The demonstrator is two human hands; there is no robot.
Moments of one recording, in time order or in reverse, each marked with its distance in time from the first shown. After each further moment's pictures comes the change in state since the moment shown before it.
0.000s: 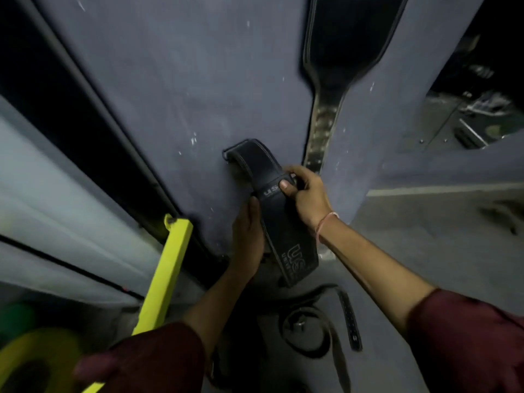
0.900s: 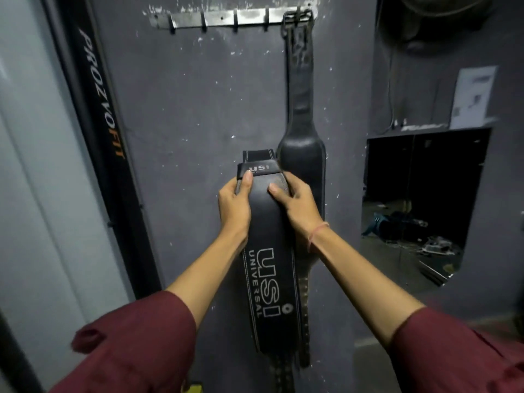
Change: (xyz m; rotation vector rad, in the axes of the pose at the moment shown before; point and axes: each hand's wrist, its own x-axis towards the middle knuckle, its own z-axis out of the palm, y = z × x) left_hand 0.026 0.435 -0.088 -0.425 -0.057 0.550; right_hand -0.056 -0.394 -0.059 0.241 0.095 -0.556
